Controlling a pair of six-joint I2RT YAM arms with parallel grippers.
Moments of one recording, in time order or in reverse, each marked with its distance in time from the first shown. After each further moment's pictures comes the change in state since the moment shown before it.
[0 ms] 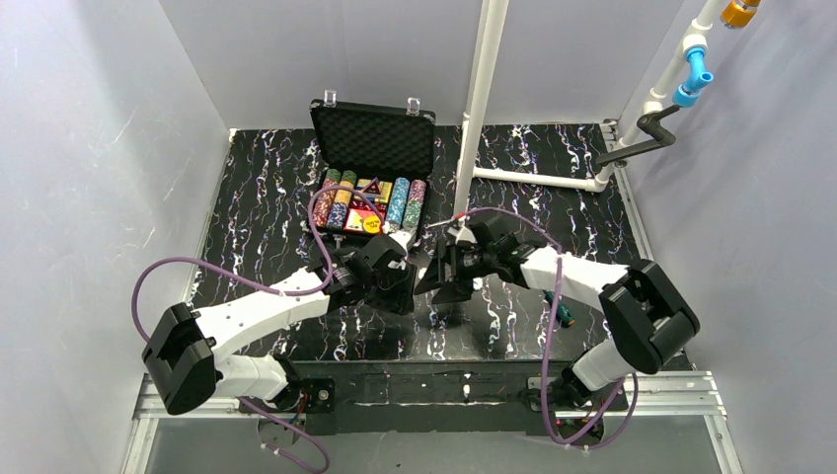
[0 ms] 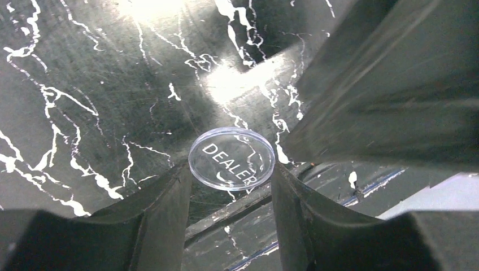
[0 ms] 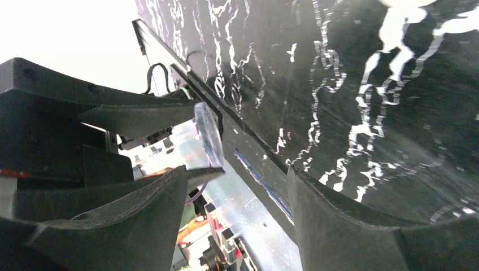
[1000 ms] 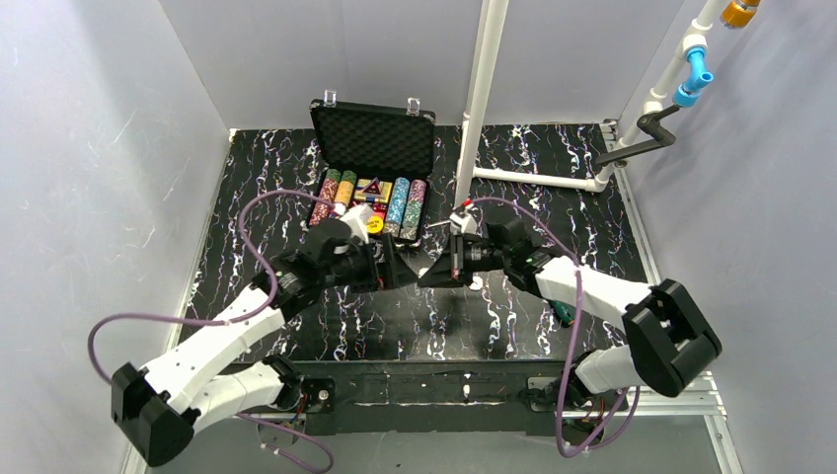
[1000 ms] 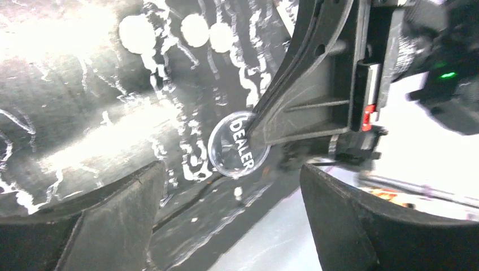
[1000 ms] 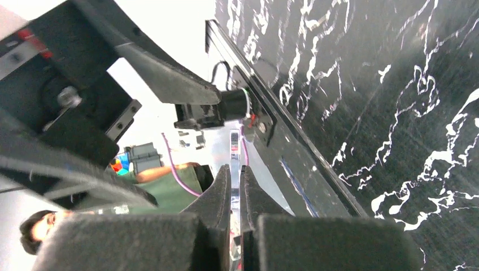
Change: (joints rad) left arm 0.151 -0.252 -0.029 0.091 0.222 -0.173; right arm 0.030 -0.090 -0.049 0.244 -0.089 0.103
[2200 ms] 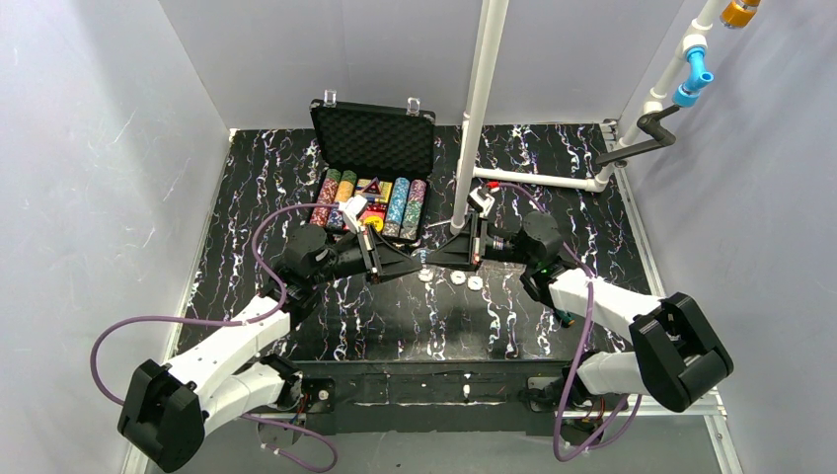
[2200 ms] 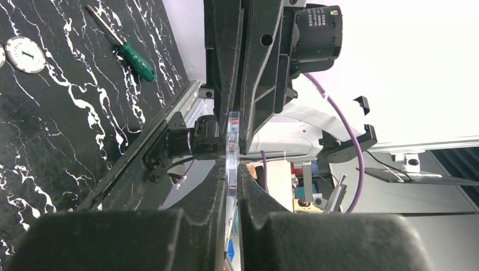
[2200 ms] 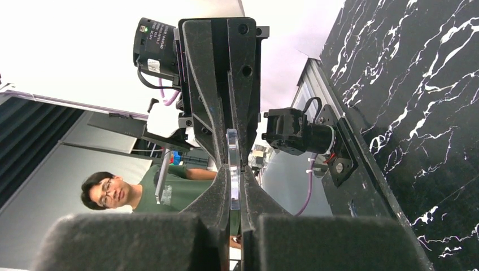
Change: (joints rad) left arm 0.190 -0.026 -0.288 0.850 0.506 -0.508; right arm -0.108 -0.106 -0.151 0.660 -0.100 0.372
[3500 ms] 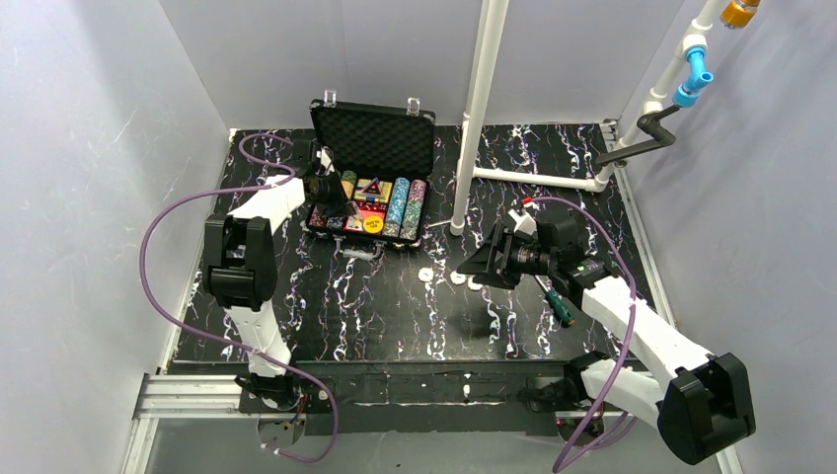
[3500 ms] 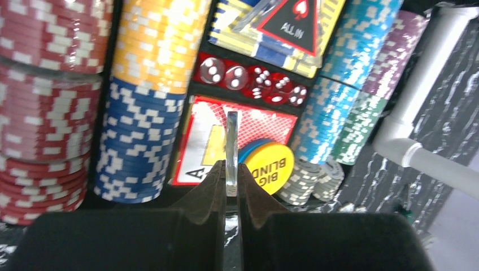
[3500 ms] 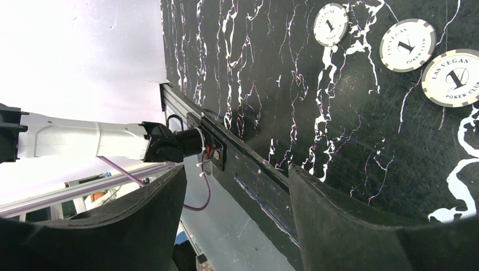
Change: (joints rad) left arm 0.441 0.906 0.824 -0.863 -0.407 0.798; right arm -0.155 -0.261 0.086 -1.060 0.243 -0.544
